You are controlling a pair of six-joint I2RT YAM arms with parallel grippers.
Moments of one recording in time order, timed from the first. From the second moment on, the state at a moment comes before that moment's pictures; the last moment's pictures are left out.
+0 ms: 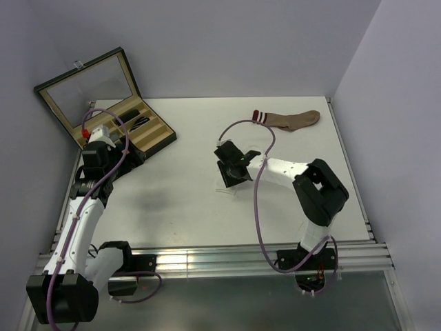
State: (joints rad) left arm 0.01 0.93 0.76 -0.34 0.07 -0.49; right arm 0.74 1.74 1.12 -0.47 0.19 0.34
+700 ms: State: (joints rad) left arm 0.01 0.94 0.76 -0.34 0.07 -0.49; right arm 0.75 1.90 1.29 -0.45 0.18 0.29
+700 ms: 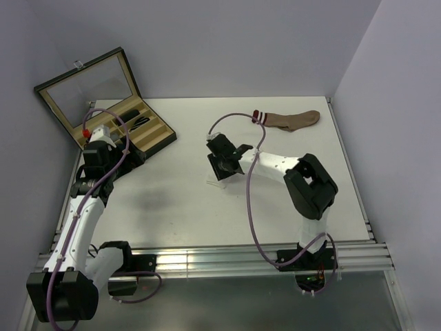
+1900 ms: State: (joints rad) left arm 0.01 0.98 0.76 -0.34 0.08 -0.49; right arm 0.88 1.84 1.14 -0.39 0.21 -0.24
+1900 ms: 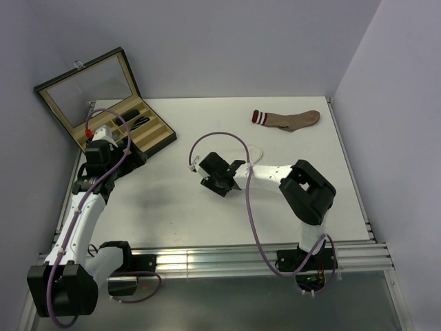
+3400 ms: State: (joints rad) left arm -0.29 1.02 0.71 -0.26 0.03 -0.70; right arm 0.75 1.97 1.30 -0.34 -0.28 0.14
